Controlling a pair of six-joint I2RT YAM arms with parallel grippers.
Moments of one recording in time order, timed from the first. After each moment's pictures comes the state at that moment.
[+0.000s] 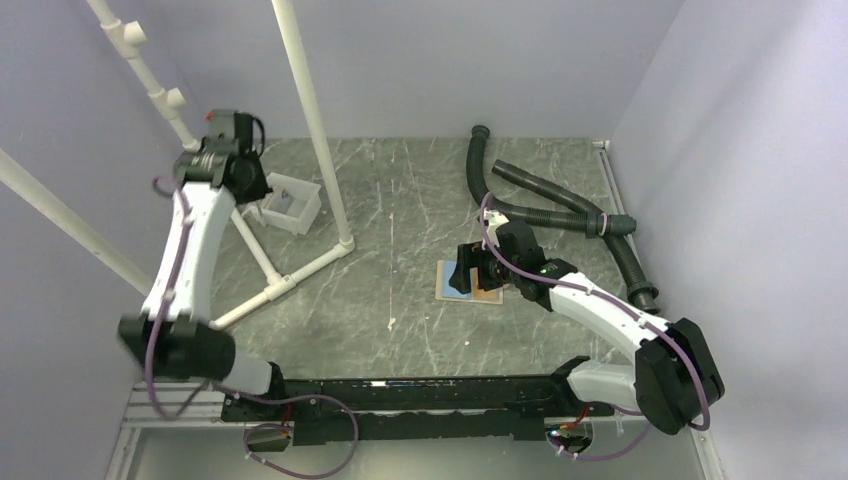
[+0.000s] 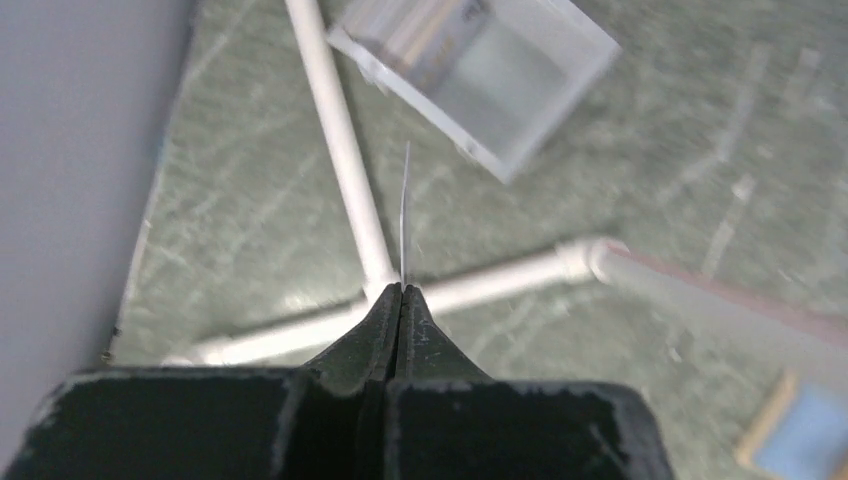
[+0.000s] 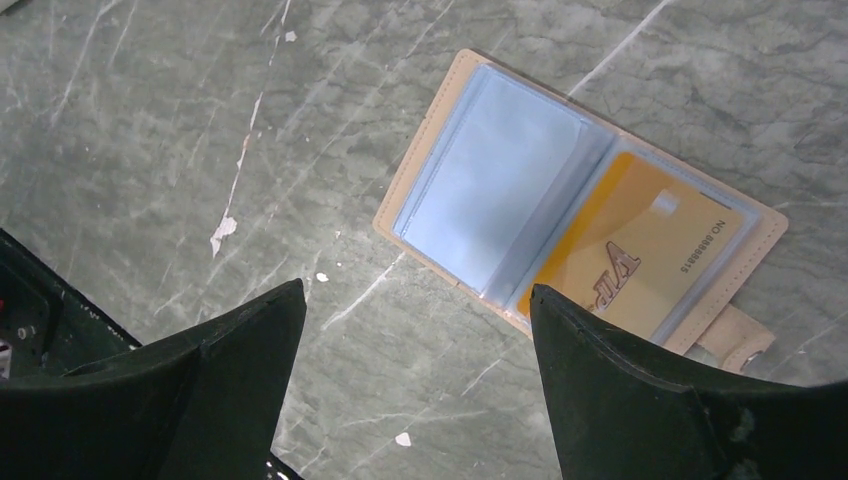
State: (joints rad) left arm -0.04 1.54 1.69 -1.05 -0.32 -0.30; right arm 0.53 1.19 0.66 -0.19 -0.20 0.35
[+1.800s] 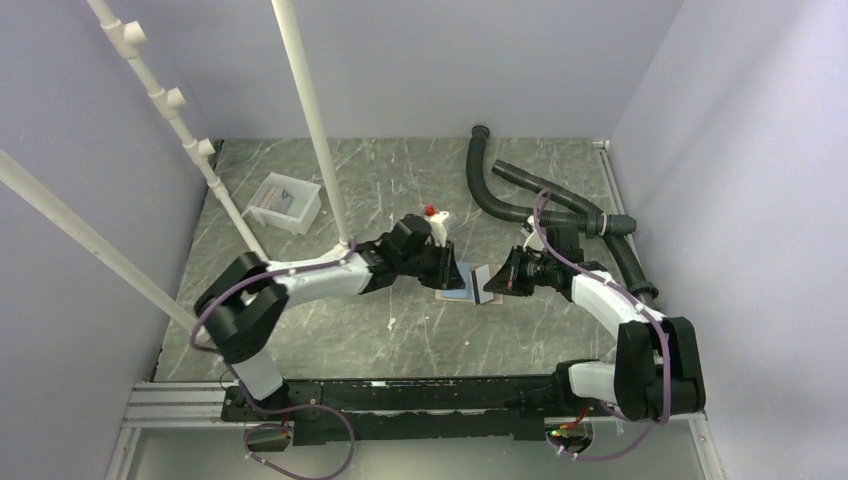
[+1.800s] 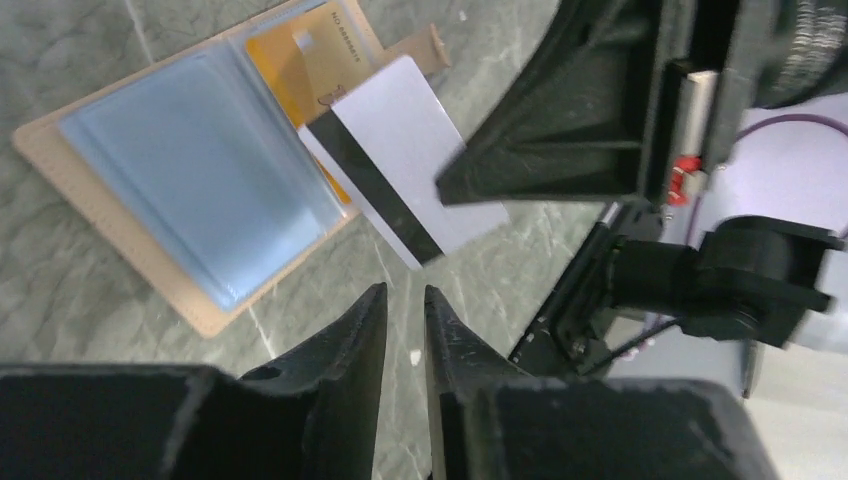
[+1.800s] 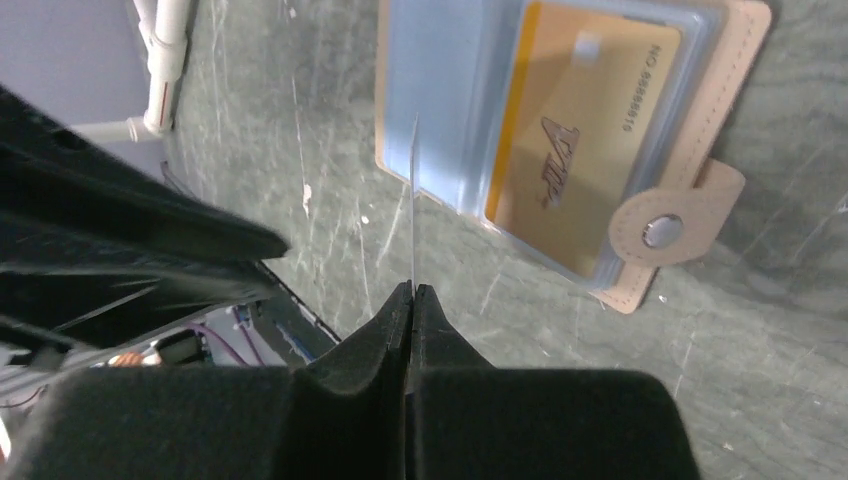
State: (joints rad) left arm -0.85 1.62 0.98 0.08 0.33 -0.64; right arm 0.12 1.23 0.57 -0.24 -0.69 0.49
